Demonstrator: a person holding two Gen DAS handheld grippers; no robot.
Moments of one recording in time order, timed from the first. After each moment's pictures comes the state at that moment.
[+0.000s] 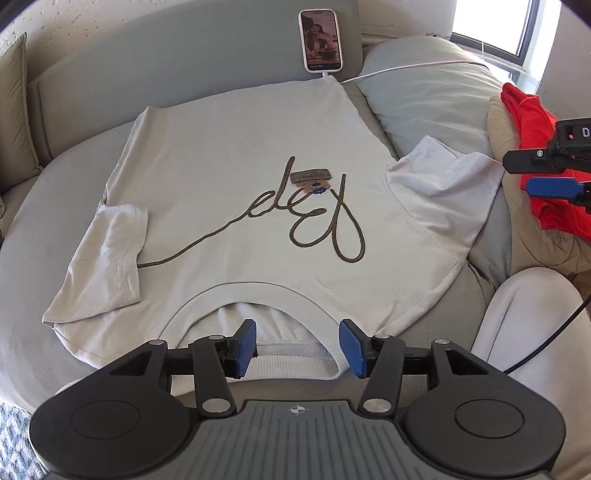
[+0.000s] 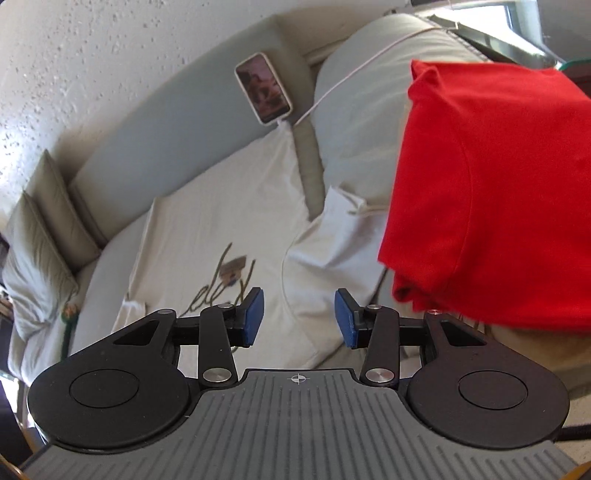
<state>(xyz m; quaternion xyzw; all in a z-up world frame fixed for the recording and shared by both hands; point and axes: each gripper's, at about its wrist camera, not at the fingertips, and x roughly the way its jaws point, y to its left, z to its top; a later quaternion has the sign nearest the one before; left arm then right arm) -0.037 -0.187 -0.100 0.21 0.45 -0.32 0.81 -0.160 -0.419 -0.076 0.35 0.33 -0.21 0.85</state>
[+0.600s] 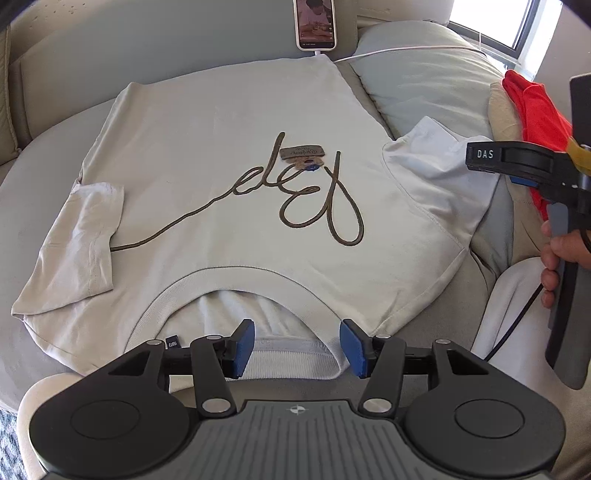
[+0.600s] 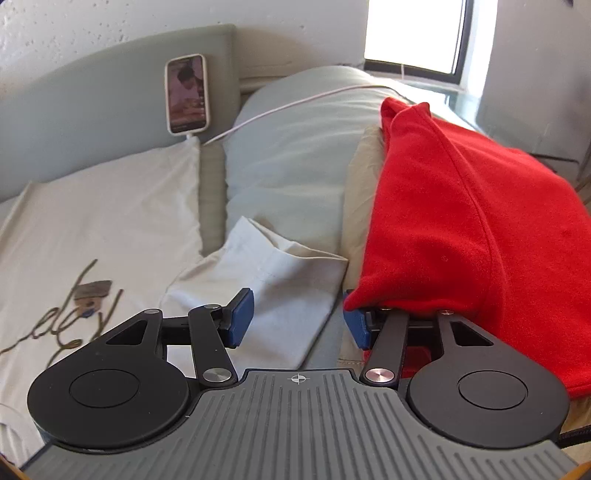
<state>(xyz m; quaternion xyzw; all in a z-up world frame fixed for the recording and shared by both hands) -0.025 -0.189 -0.123 0.20 0.48 -0.34 0.79 -0.085 -0.401 -0.140 0.14 0.34 -0.41 0.83</state>
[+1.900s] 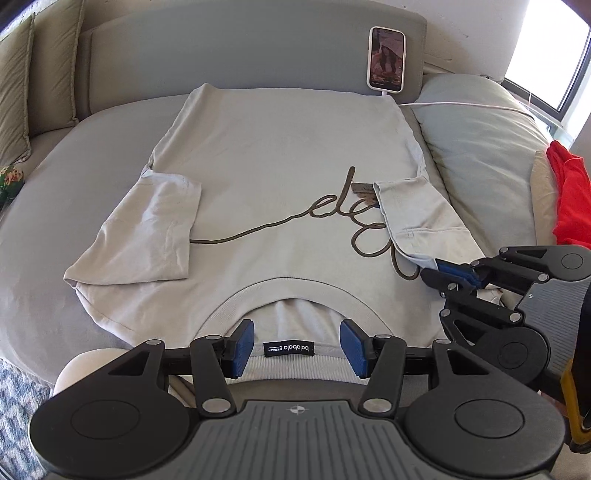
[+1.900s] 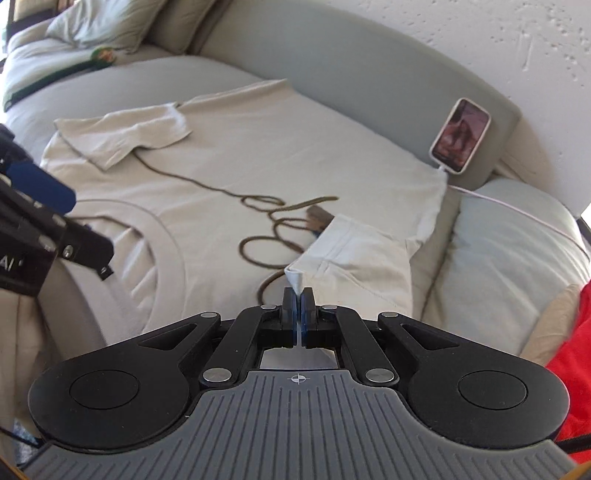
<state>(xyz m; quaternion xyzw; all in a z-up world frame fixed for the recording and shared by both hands) -0.008 -0.138 -0.098 0.12 0.46 -0.28 0.83 -0.057 -0.264 -0.141 -0.13 0.41 -0.06 0.90</state>
